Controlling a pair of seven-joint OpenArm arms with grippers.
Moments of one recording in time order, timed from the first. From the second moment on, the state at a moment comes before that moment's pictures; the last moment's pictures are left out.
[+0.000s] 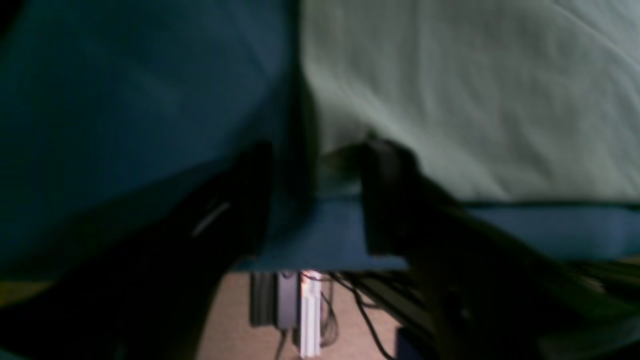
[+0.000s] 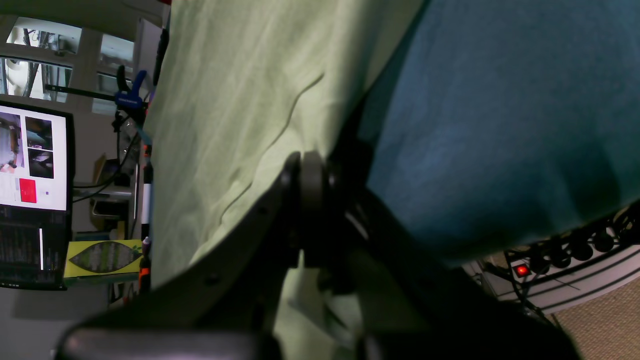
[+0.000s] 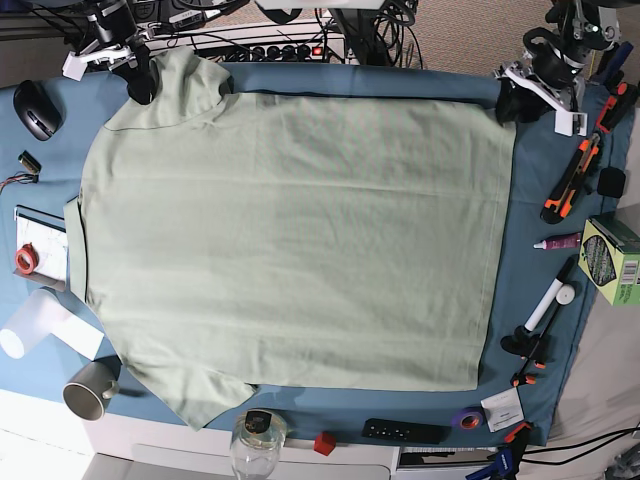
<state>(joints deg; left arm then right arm) 38.8 -15.8 -19.6 104.3 -40.3 -17.1 32.0 -33.7 3.8 46.2 82.9 70.6 34.0 -46.0</state>
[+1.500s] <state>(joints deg) 34.2 -16.3 -20.3 90.0 -61.6 -30.4 36.2 -36.5 4.3 46.2 82.4 75.6 40.2 -48.7</state>
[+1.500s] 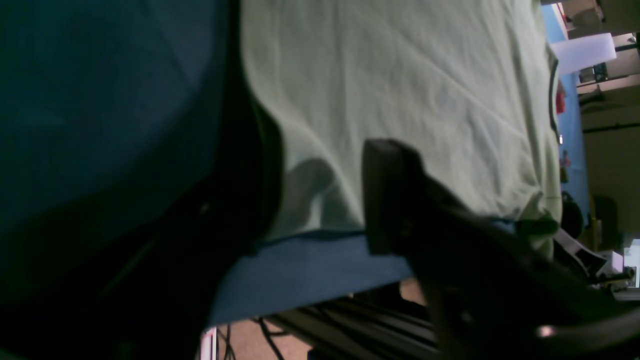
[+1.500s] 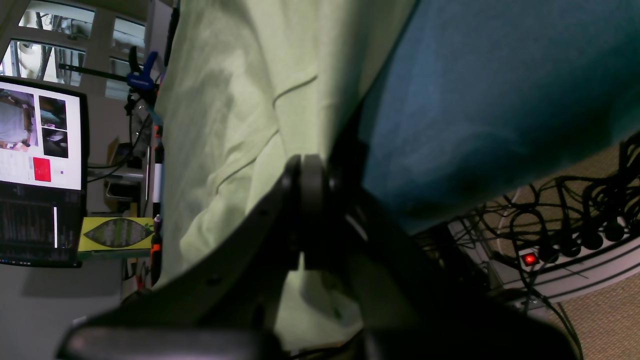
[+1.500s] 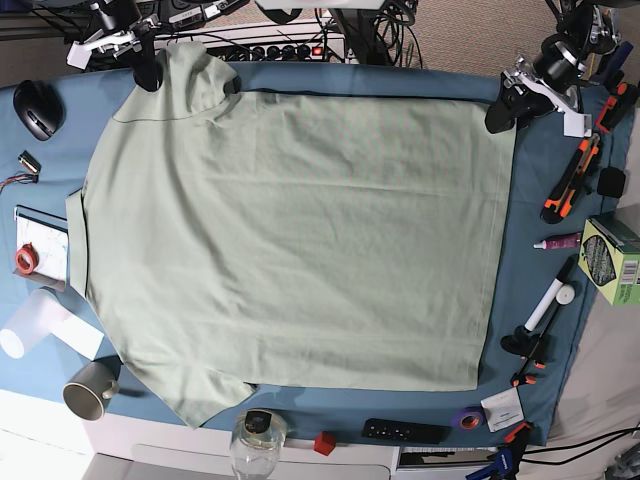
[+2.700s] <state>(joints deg) 44.2 -15.7 -19.9 99.4 -56.2 -27.3 42.9 -43.5 9.7 45.9 82.1 76.2 39.4 -50.4</state>
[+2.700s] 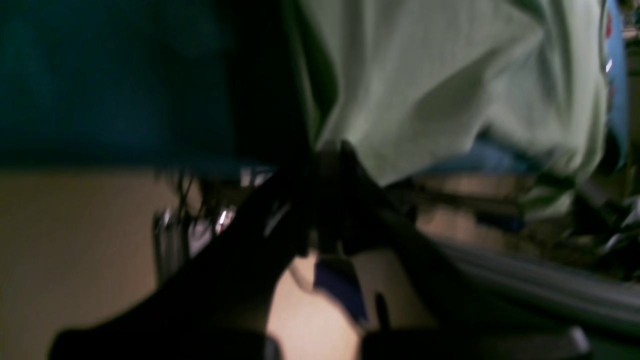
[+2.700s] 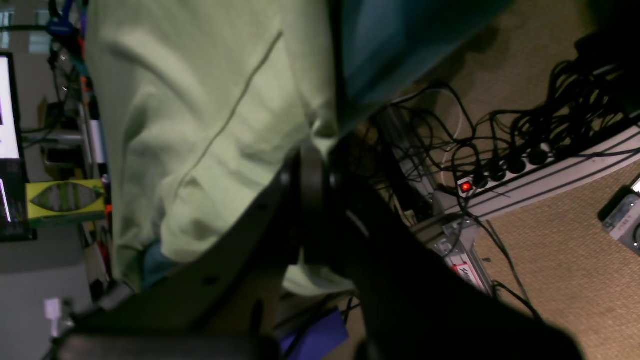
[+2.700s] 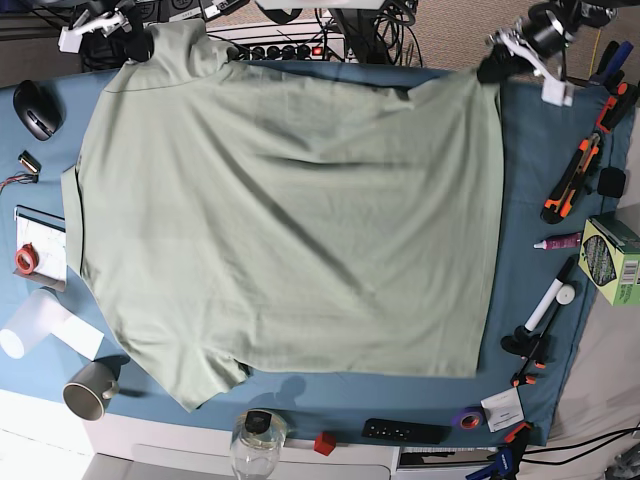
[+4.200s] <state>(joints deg) 53.9 -15.8 -24.8 109.3 -55.8 -27.4 43.9 -51.6 17.0 50.0 82.8 80.7 39.4 -55.1</state>
